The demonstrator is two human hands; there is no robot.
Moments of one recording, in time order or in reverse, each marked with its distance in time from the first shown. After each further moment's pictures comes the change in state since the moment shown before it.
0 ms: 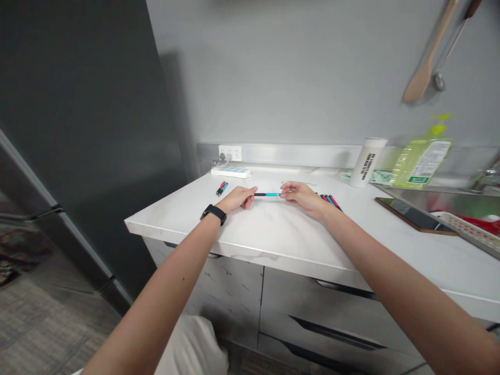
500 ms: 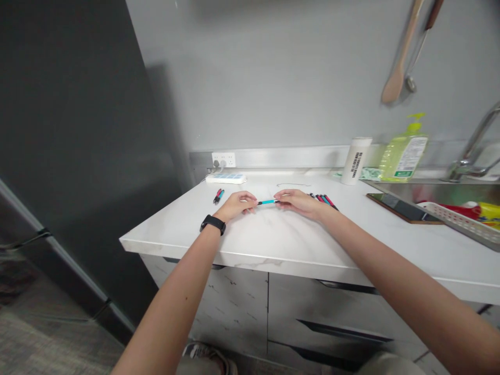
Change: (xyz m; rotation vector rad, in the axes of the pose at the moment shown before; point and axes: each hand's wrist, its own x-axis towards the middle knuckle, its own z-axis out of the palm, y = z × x) left_hand -0.004 0.000 -0.001 -0.063 -0.005 0.128; right_hand -0.004 -0.004 0.006 0.065 -0.035 0.156
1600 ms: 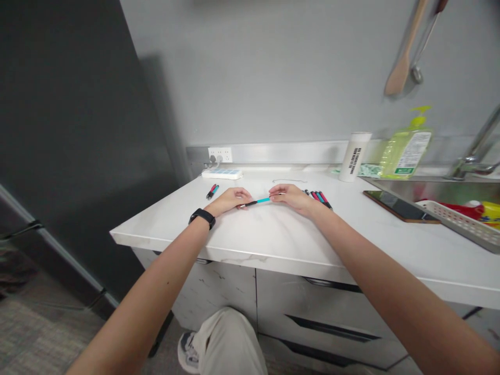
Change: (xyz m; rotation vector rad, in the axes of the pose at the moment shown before) left_hand 0.012 -0.005 -0.002 0.095 -0.118 -0.040; right_hand 0.005 0.006 -0.009 -0.046 0.069 -0.123
